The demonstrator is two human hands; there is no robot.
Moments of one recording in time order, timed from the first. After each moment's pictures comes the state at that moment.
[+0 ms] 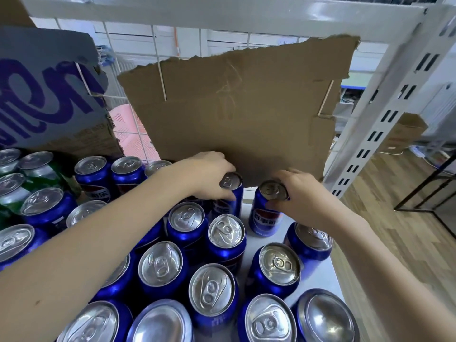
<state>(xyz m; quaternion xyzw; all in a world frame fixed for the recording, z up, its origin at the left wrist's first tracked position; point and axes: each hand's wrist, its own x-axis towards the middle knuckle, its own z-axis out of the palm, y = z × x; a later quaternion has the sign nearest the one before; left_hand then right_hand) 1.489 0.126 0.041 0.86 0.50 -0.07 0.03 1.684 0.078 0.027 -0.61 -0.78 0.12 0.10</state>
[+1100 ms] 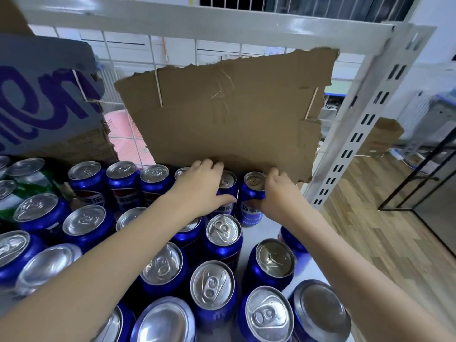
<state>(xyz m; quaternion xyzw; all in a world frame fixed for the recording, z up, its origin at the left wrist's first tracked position) 1.494 0.091 0.031 0.81 0.58 0.04 0.03 1.653 0.074 0.022 -0.71 -0.69 0.12 0.08</state>
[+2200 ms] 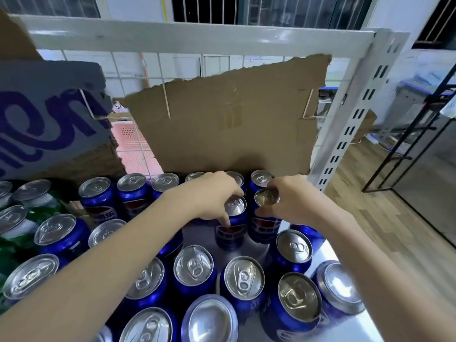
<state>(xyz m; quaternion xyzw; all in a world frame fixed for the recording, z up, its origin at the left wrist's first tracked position) 1.470 0.095 0.047 0.91 0.40 -0.08 0.09 1.641 0.041 0.048 -0.70 -0.70 0.12 0.06</state>
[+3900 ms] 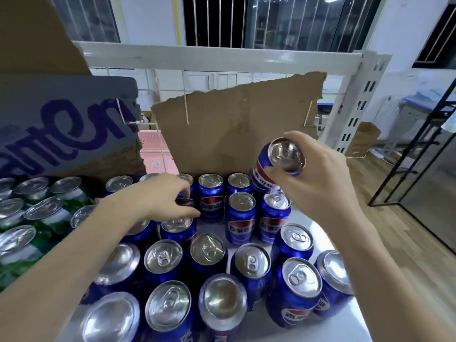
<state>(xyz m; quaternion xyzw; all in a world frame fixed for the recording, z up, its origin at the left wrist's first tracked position) 1.382 0.060 0.071 0.85 0.52 -0.07 0.05 1.611 -0.025 0.103 -0.64 -0.65 -0.03 0.41</state>
